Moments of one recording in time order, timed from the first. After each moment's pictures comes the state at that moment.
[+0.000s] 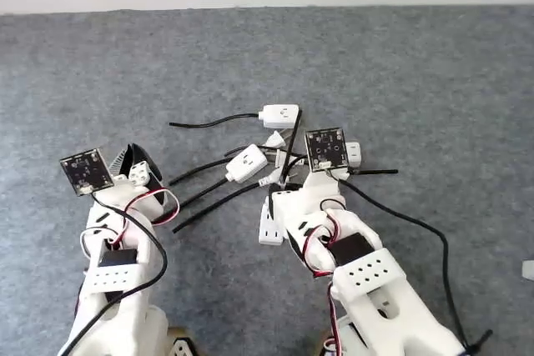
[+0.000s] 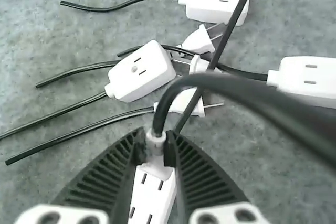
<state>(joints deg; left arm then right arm) -10.5 -43.8 88.4 -9.5 21.9 -27.4 -46.8 73.8 24.7 -17.2</state>
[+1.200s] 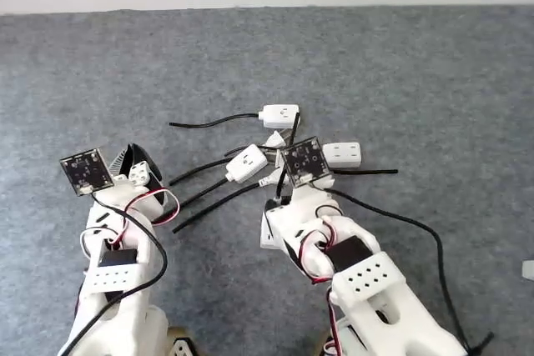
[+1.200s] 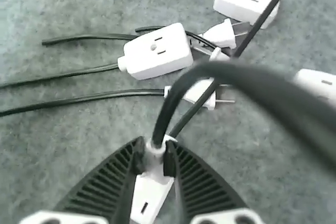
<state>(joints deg) -10.5 -43.8 88.4 -9.5 21.9 -30.2 -48.1 74.2 33.5 -4.8</state>
